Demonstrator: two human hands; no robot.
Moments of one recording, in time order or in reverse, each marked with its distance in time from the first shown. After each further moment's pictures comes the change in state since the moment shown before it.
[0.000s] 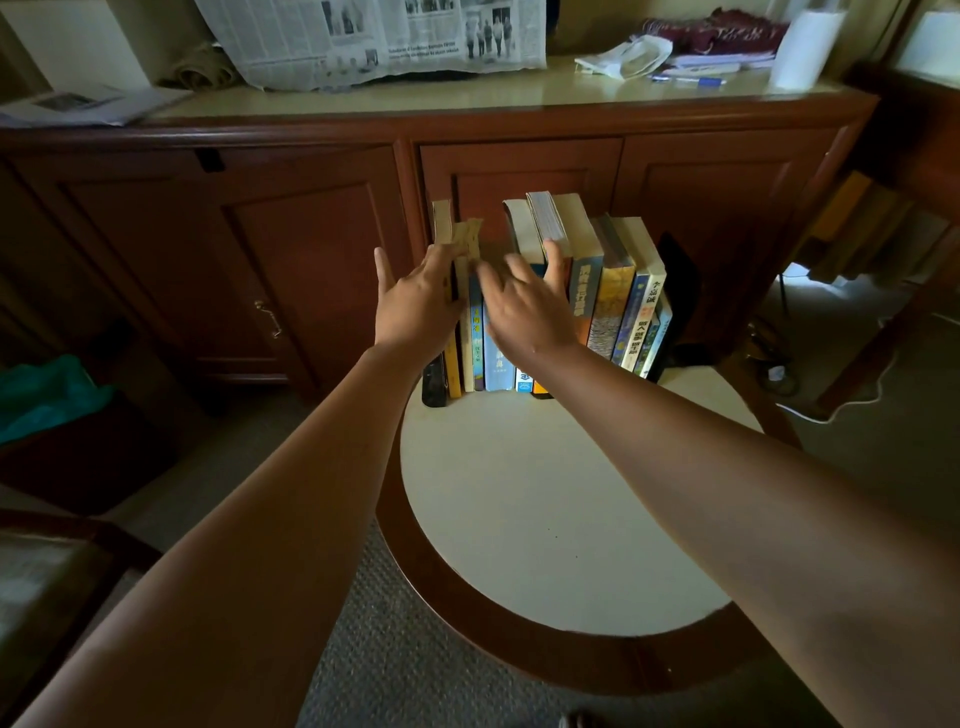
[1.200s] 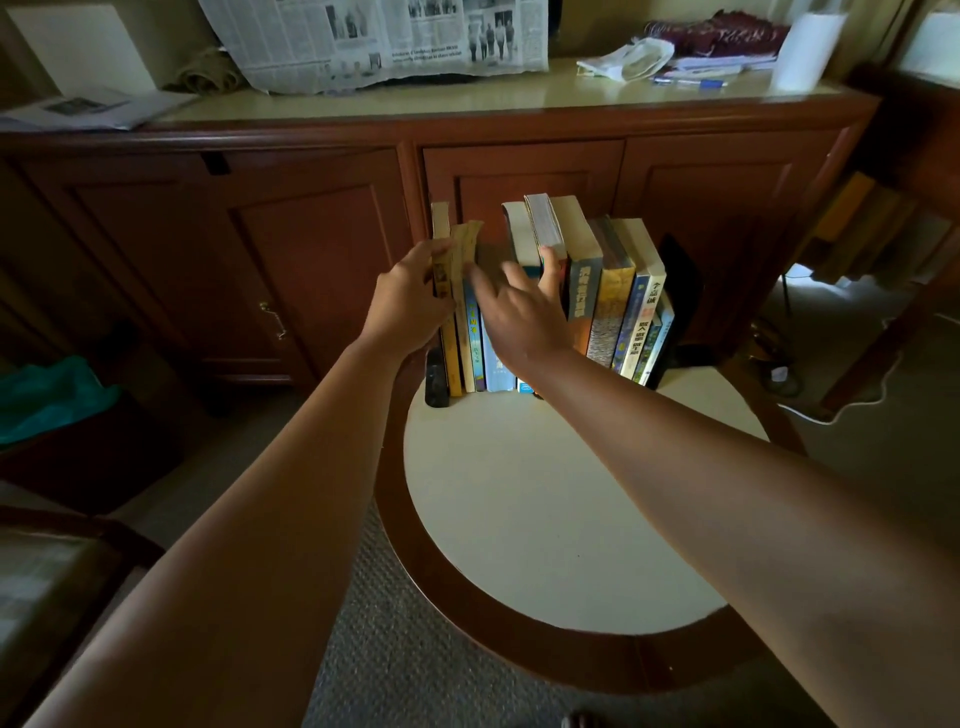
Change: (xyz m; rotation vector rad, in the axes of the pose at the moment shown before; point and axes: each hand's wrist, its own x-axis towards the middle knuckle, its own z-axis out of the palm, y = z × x) left_hand 0.010 -0.018 -0.015 -0.325 -0.040 -0.081; right_hand -0.001 -0.011 0.000 0.086 0.014 0.020
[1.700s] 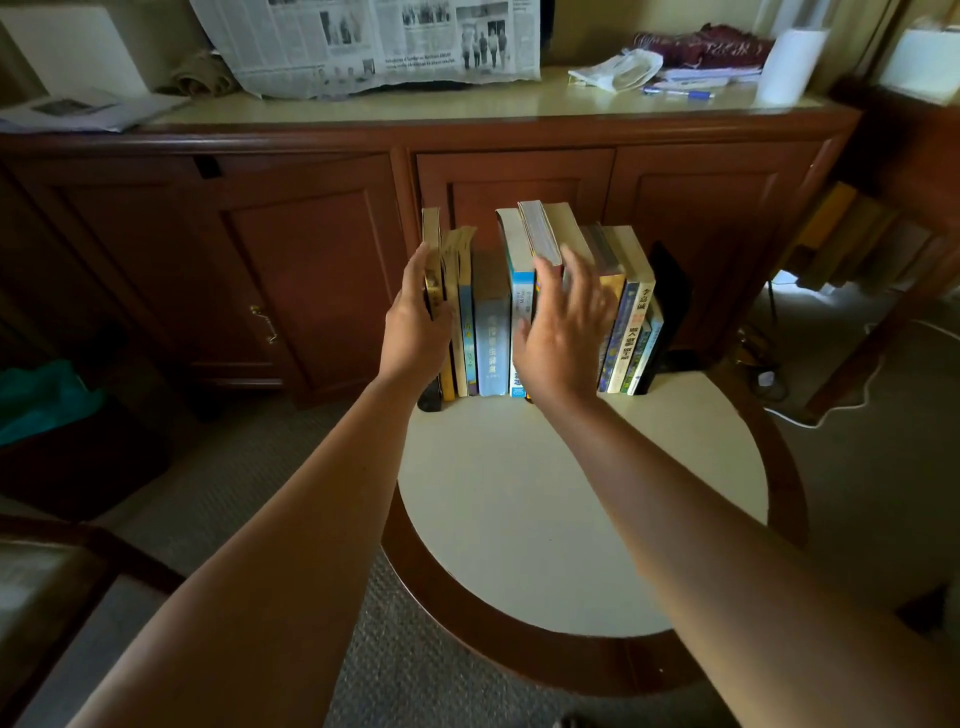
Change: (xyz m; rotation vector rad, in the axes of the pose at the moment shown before) left_hand -0.025 0.002 0.035 -0.210 0.133 -0.164; right_hand -0.036 0.006 -0.021 0.159 0.220 0.481
